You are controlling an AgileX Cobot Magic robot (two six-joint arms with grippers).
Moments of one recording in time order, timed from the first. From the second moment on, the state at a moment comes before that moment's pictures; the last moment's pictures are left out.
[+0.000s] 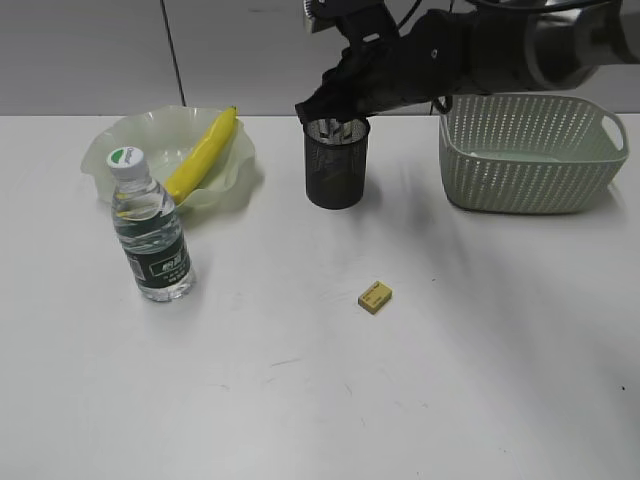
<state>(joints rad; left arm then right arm) -0.61 -0.01 -0.54 -0.01 1.06 0.08 0.52 2.14 -1.55 0.21 0.03 -0.30</state>
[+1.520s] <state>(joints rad) -0.61 -0.01 -0.54 -0.01 1.06 0.08 0.52 1.64 -1.48 0.08 0.88 -0.21</state>
